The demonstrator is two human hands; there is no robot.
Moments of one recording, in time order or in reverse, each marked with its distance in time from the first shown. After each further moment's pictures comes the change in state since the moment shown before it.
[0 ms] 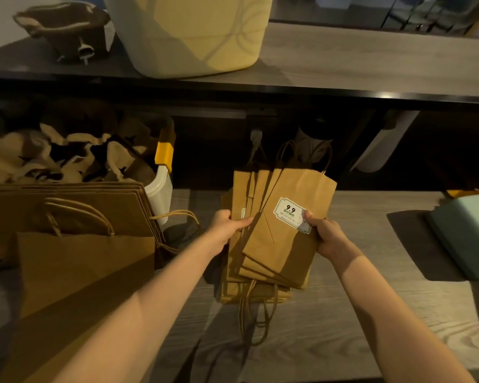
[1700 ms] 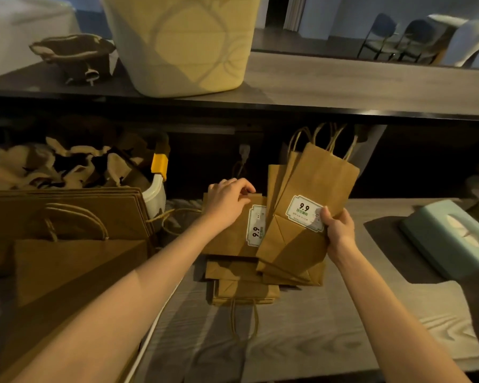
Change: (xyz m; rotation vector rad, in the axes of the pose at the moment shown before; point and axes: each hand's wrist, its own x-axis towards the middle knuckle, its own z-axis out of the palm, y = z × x) left_hand -0.030 0.067 0.007 0.868 0.217 0.730; right_hand -0.037 -0.020 -0.028 0.060 0.157 -0.413
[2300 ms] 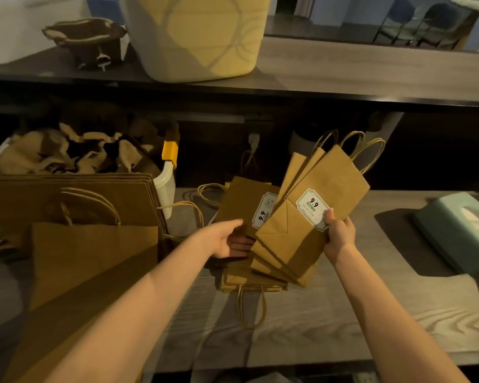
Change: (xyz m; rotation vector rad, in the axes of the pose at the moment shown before) left_hand -0.044 -0.034 0.034 -1.138 -0.499 -1.123; right_hand -0.008 0.028 0.007 0.151 0.063 0.165
